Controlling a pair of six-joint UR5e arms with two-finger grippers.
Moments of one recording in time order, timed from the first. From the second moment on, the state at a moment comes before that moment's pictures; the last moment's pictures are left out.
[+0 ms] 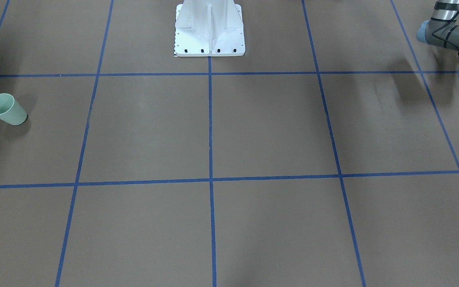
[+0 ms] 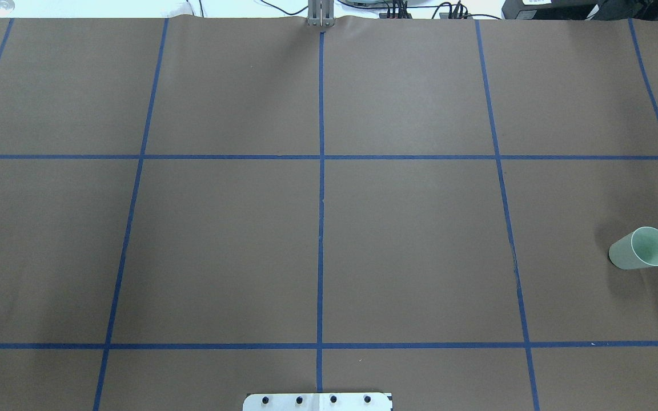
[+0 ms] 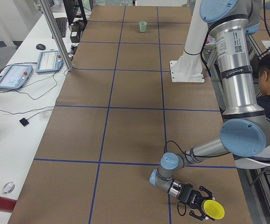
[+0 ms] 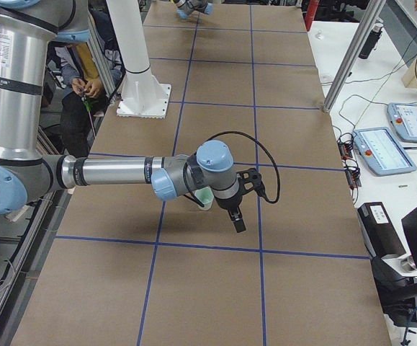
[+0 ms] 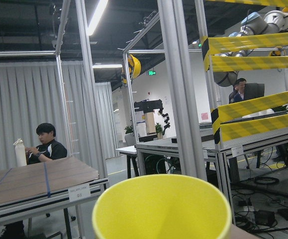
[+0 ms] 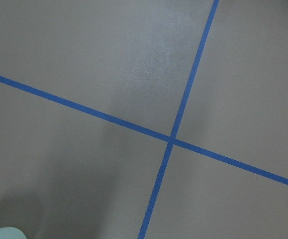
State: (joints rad) left arm -0.72 -1.30 -1.22 -0.98 -1.96 -2.35; right arm 1.51 -1.76 1.81 -1.23 2.25 -0.02
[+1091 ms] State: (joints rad) left arm -0.80 -1.20 -1.23 -1.55 -1.24 -2.23; right arm 1.51 -1.75 1.79 -1.23 2.25 0.00
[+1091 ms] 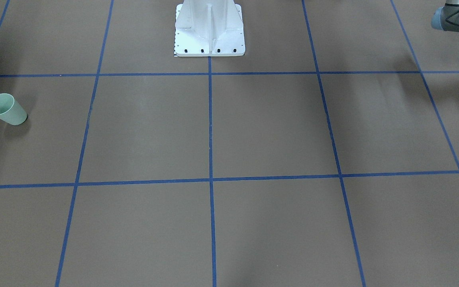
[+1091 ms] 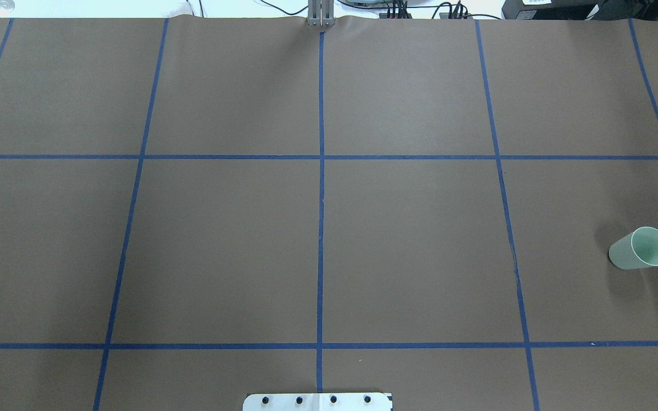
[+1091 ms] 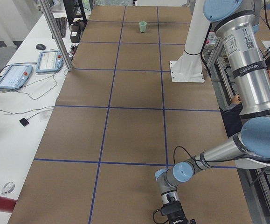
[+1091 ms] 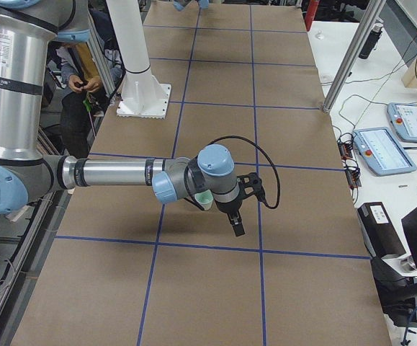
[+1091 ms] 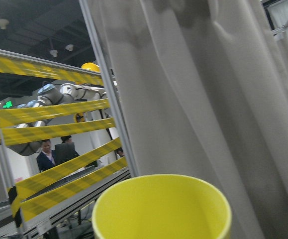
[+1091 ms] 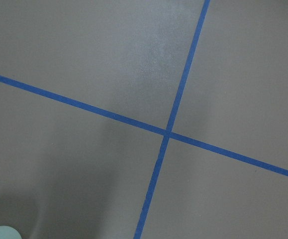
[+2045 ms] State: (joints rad) left arm -0.80 -1.20 -1.21 -1.94 -1.06 -1.94; right arm 1.51 -1.72 1.77 -1.24 2.25 0.01
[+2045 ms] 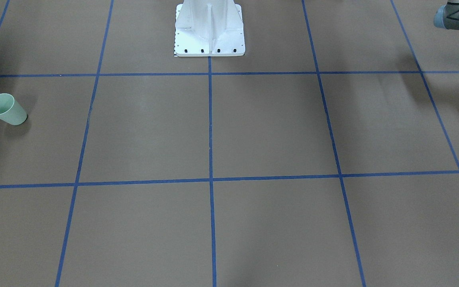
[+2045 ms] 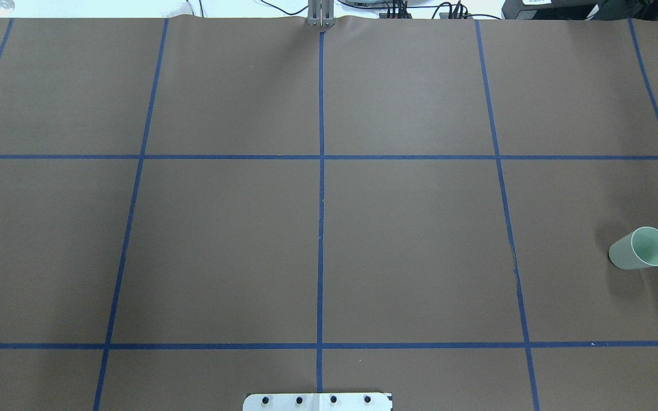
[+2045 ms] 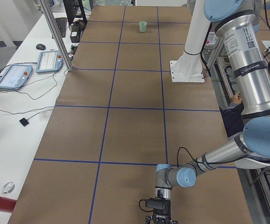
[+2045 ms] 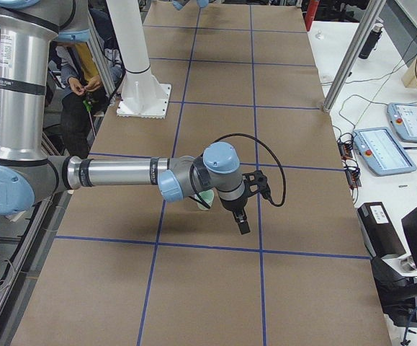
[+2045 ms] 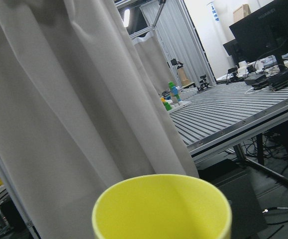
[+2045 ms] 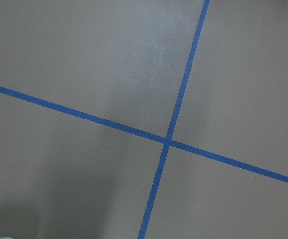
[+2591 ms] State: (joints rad) left arm -0.93 -1.21 -1.22 -2.42 -0.98 -1.54; right arm 1.51 -1.71 1.77 -1.24 2.25 0.01
